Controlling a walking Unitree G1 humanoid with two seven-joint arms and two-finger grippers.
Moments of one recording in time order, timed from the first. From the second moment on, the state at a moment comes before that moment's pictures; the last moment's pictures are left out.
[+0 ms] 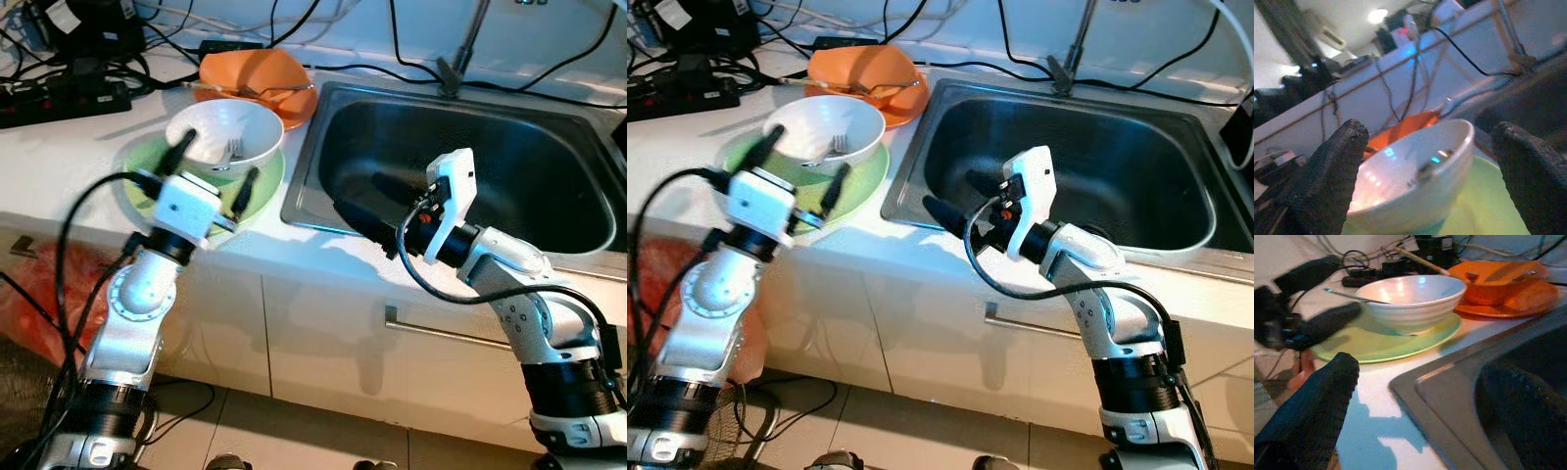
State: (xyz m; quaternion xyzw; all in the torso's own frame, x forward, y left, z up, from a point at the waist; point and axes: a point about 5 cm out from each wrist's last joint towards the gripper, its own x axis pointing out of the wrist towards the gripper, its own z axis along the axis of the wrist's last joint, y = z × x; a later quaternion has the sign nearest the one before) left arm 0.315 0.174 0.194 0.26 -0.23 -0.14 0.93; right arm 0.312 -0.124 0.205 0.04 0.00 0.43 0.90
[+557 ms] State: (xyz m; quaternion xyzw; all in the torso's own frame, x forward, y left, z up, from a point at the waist) left arm 0.331 0.183 0.187 0.29 -0.22 -0.15 0.92; right arm 0.303 -0.119 0.209 0.03 0.00 0.46 0.89
